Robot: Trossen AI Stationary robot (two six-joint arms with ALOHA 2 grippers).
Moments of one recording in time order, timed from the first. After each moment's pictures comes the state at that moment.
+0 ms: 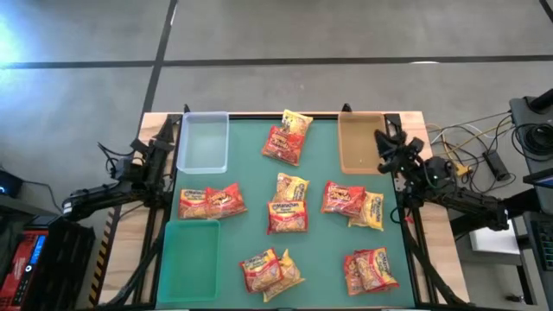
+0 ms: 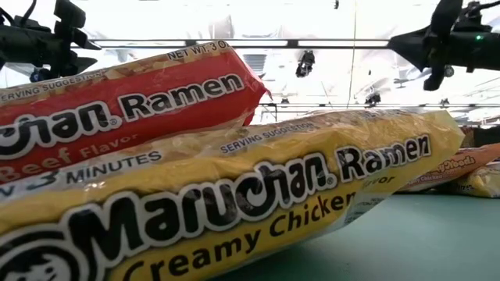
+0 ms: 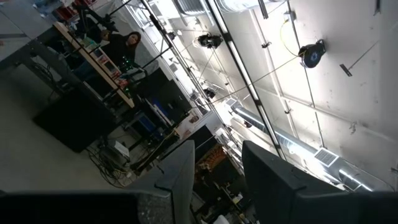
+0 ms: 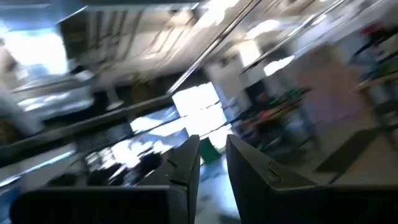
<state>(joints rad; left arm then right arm) 0.24 0.01 0.03 0.63 -0.94 -0.40 -0.38 0.05 0.01 0.45 0.21 0.33</state>
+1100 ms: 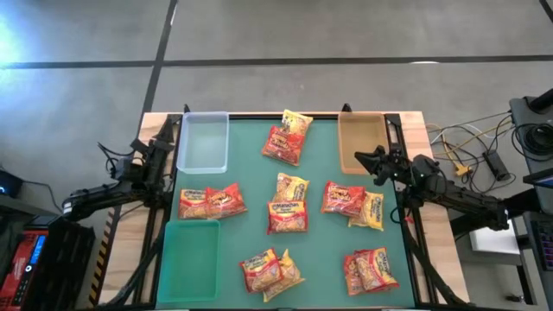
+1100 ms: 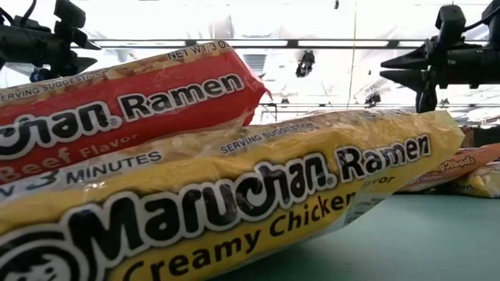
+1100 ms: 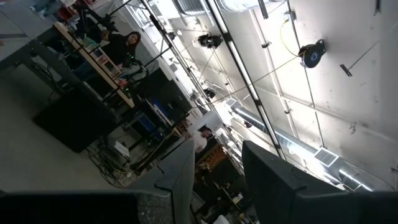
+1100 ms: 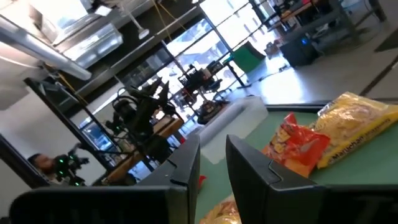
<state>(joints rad) 0.24 0.01 0.03 0.63 -0.94 -0.40 -0.38 0.05 0.02 0.16 -0.03 0.64</state>
